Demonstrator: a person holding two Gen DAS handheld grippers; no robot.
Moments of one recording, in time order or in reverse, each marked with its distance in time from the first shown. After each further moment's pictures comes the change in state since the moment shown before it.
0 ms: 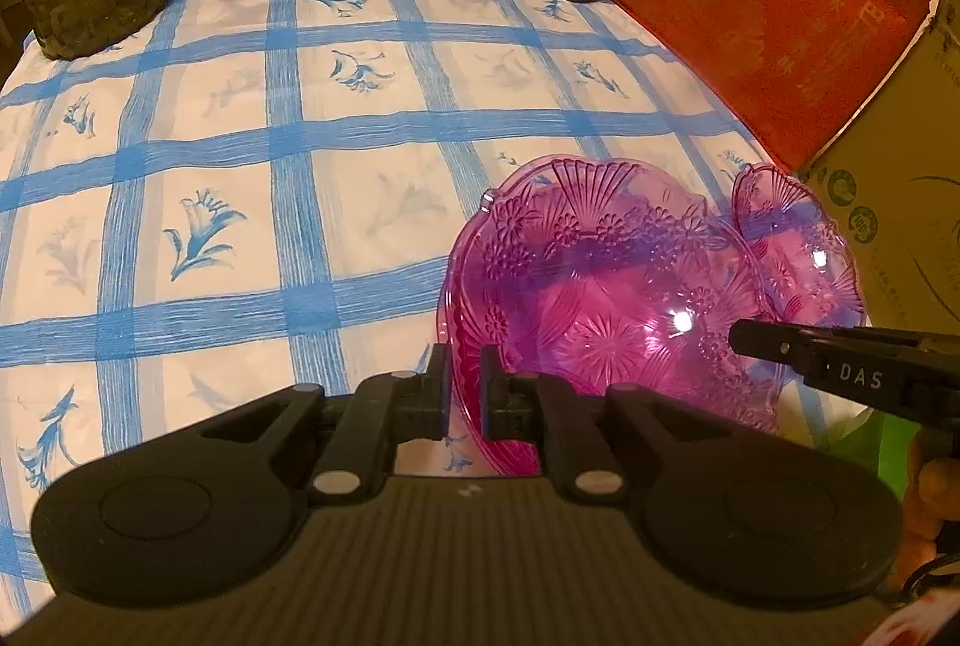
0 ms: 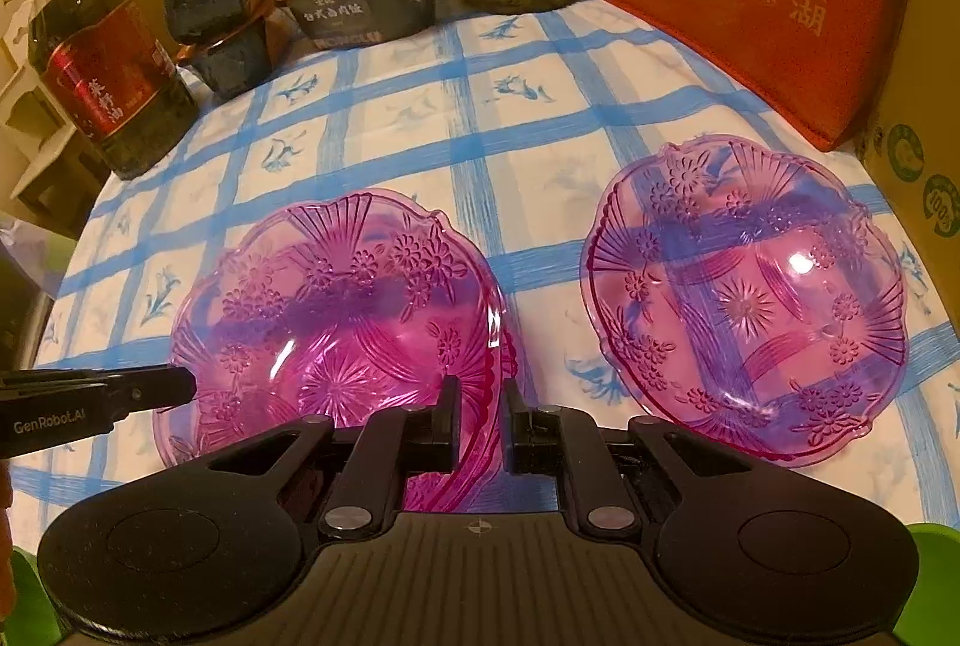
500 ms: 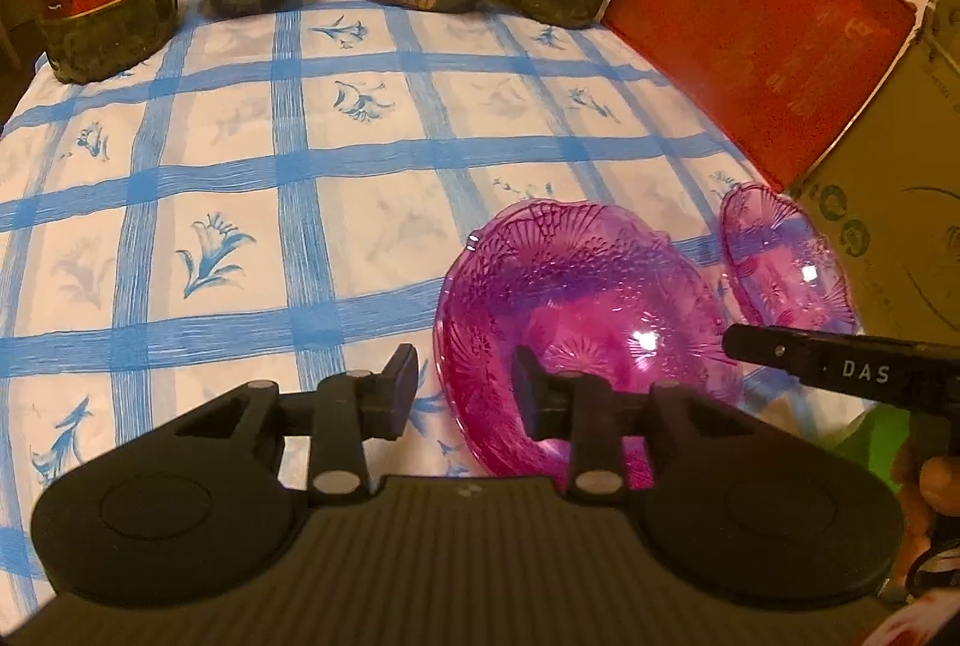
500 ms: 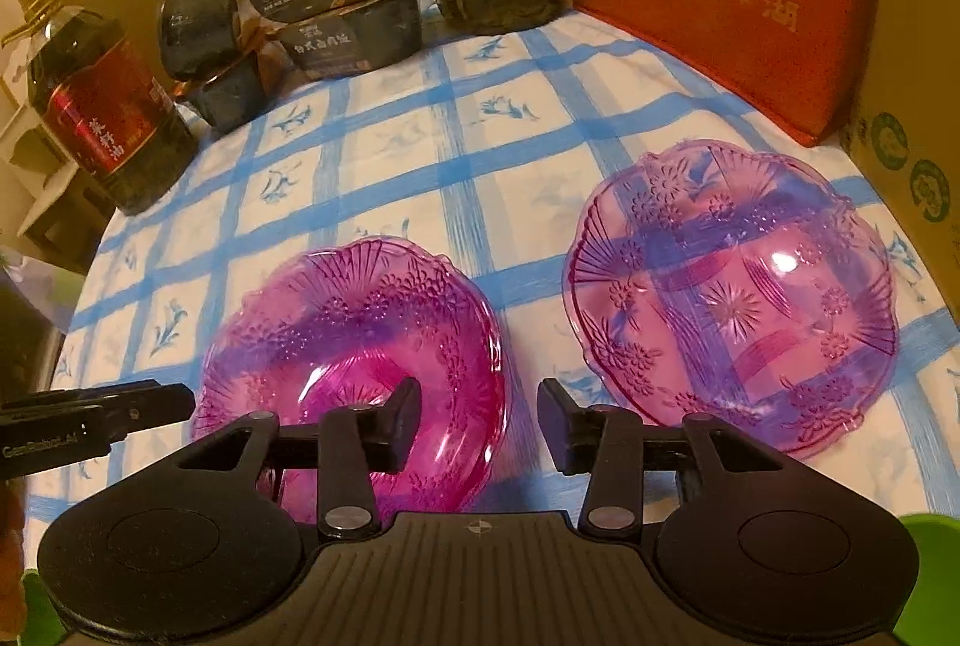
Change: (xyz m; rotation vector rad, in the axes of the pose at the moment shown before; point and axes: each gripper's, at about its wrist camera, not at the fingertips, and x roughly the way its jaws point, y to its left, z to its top) left arm -0.019 -0.006 -0.003 0.005 -0.059 0.005; right arm -0.013 -0.010 -0.001 0.057 -0.041 0.021
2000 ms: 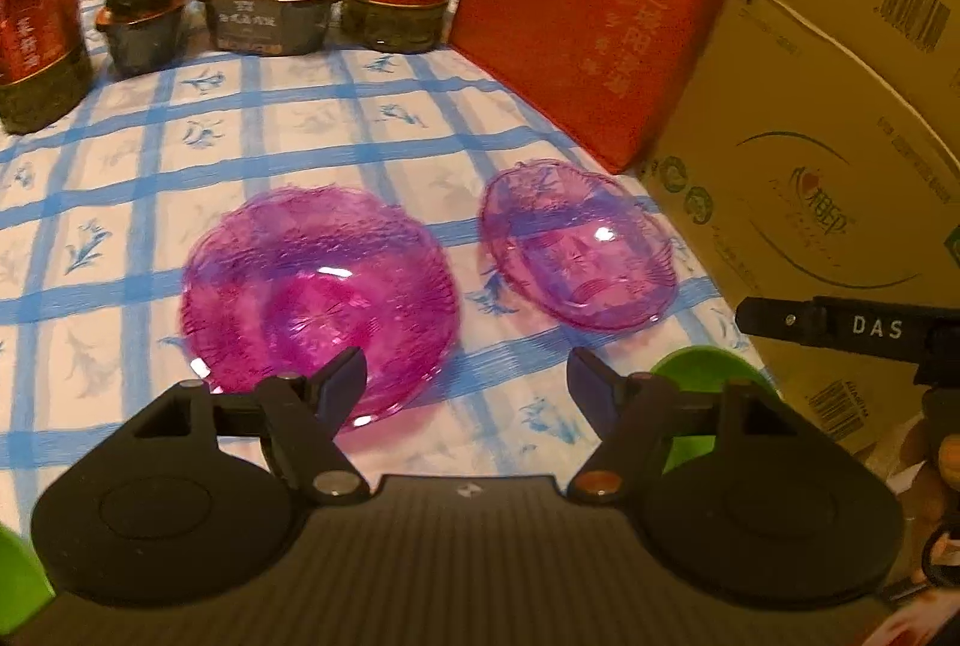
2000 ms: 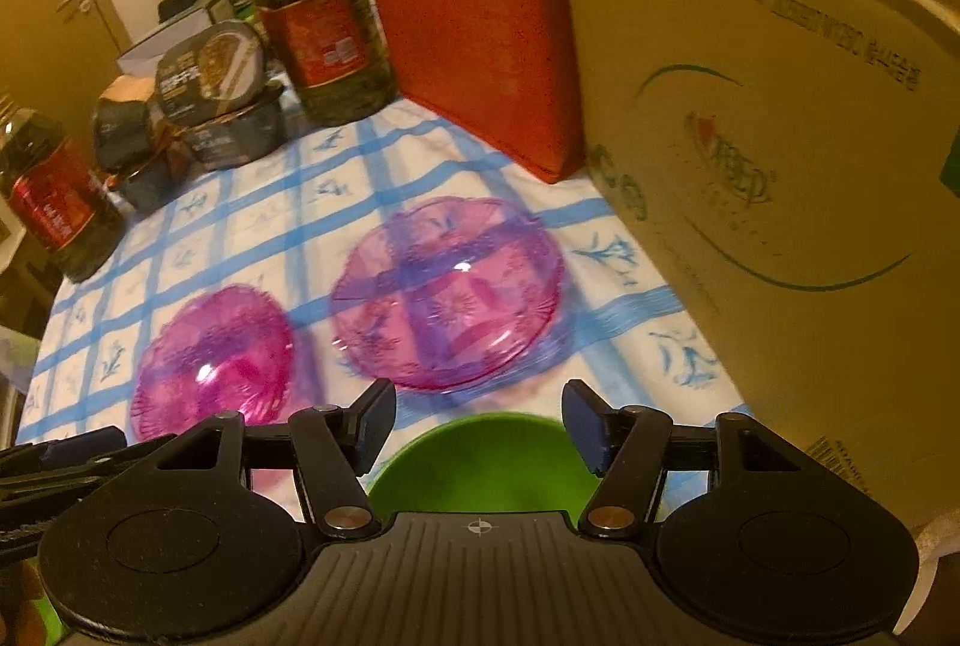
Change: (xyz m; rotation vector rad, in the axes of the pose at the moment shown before) left arm -0.048 -0.157 -0.047 0.083 -0.085 -0.055; right arm -0.143 -0.102 -0.029 0.084 -0.124 -0.148
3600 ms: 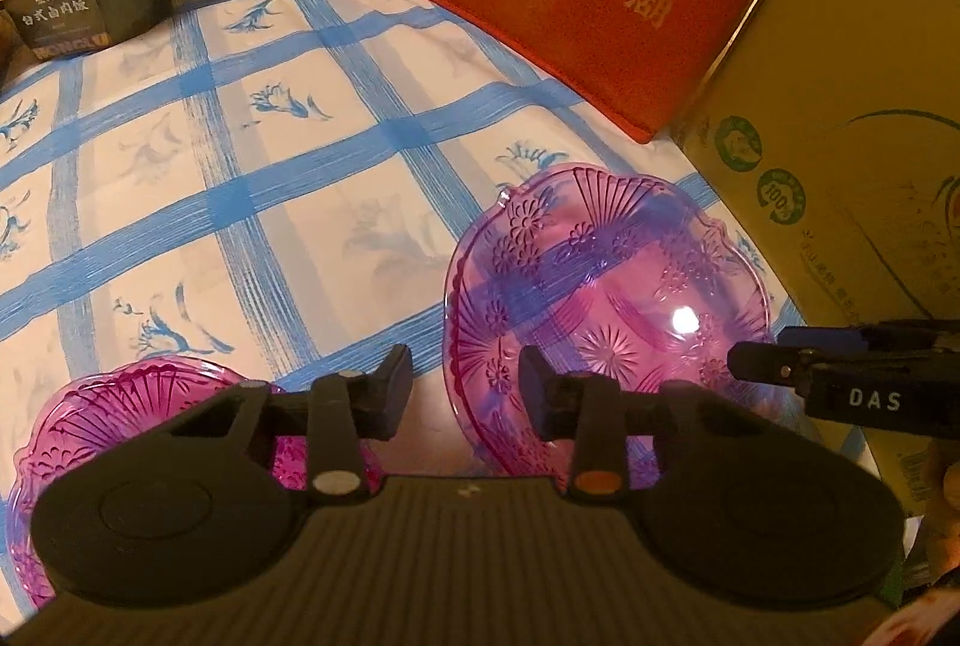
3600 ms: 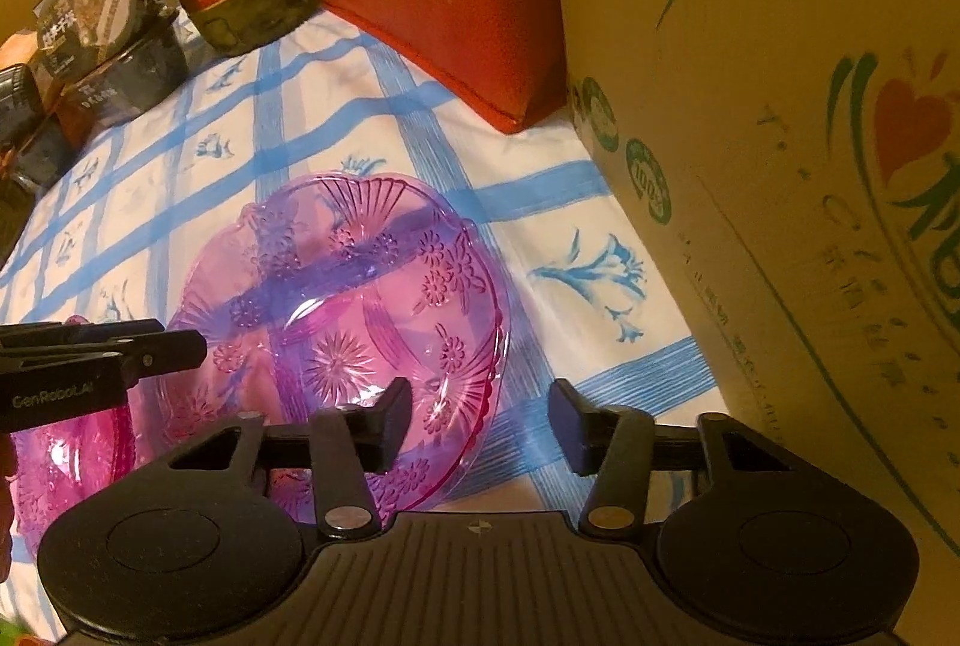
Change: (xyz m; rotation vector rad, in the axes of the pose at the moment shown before) left arm 0.193 -0.001 0.092 0.145 0.211 -0.054; right arm 0.156 -0.053 0.060 0.006 0.211 -0.019
